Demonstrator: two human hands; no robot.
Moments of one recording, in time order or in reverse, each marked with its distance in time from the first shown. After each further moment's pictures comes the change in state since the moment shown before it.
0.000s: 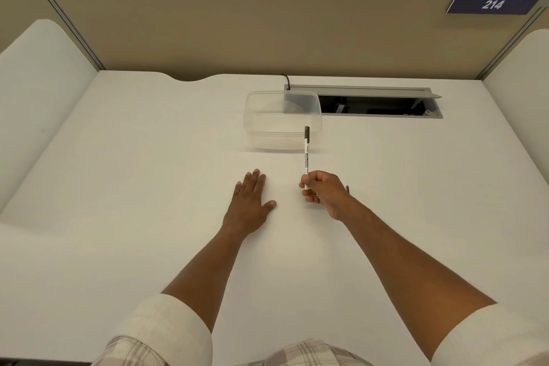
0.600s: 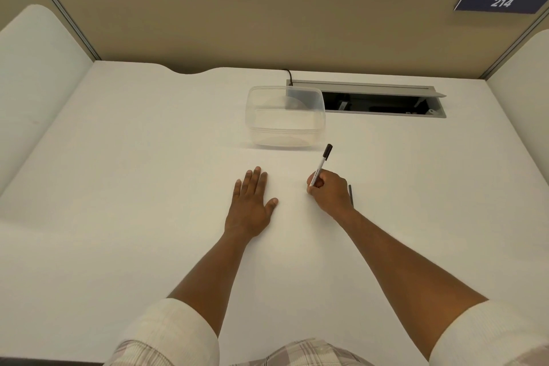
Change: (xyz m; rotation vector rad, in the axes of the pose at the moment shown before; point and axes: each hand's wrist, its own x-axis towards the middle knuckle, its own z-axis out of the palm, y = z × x) left_hand -0.007 -0.001 0.012 0.070 0.090 0.000; right_hand -0.002 0.008 0.004 -0.544 0.246 -0.233
